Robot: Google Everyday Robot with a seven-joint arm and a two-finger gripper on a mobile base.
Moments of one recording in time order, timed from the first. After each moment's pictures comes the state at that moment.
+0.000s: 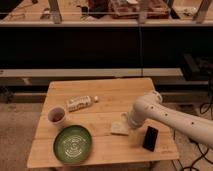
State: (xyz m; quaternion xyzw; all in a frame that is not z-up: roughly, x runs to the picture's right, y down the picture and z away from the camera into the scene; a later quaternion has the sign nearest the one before) arm 0.122 0.210 0.797 -0.30 -0.14 -0.04 0.94
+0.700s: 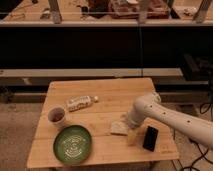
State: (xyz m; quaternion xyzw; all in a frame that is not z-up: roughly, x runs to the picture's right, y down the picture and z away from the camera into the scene) arm 0.118 0.220 0.815 -0.32 -0.16 -0.02 0.93
